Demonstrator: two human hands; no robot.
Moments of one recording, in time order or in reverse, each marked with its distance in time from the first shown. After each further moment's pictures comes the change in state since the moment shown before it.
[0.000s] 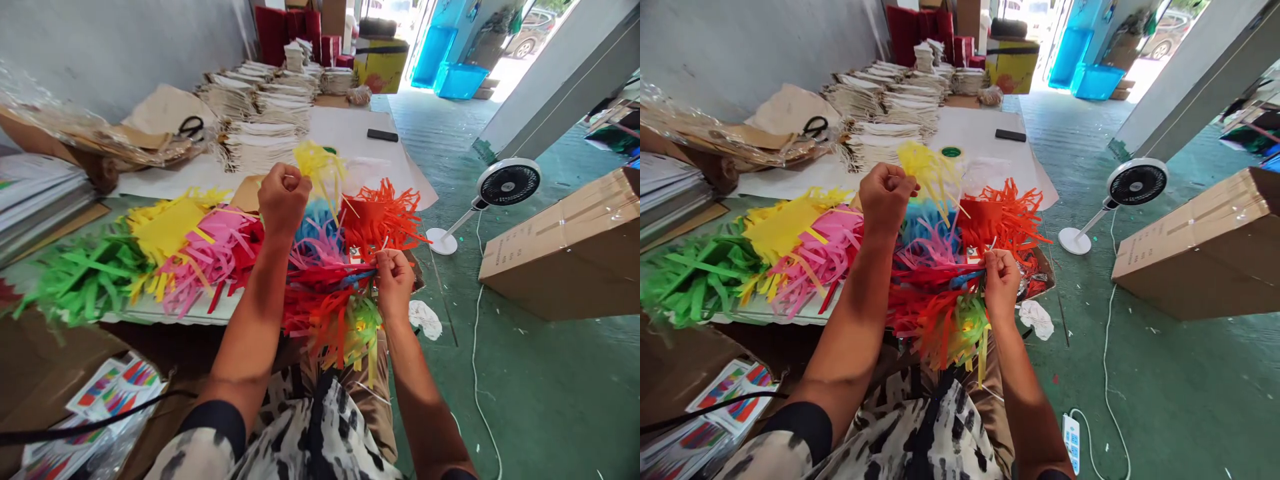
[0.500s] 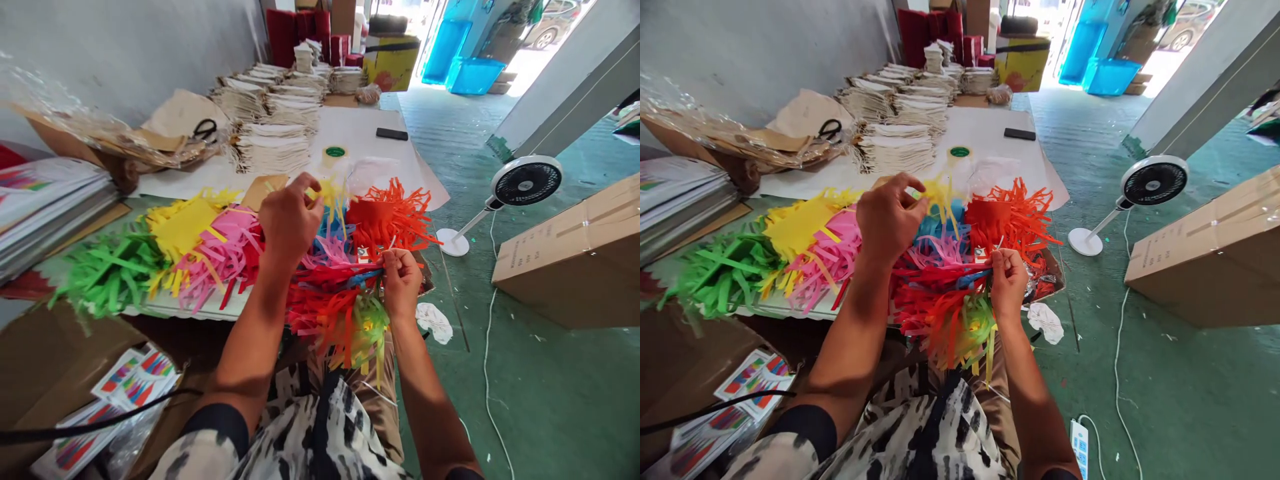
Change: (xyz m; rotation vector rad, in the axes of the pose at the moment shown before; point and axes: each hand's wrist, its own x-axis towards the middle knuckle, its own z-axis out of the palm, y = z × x) left_hand -0.032 0.032 -0.032 0.514 -0.109 0.171; right_hand 0.002 0.003 0.002 -0.022 -0.002 -0.009
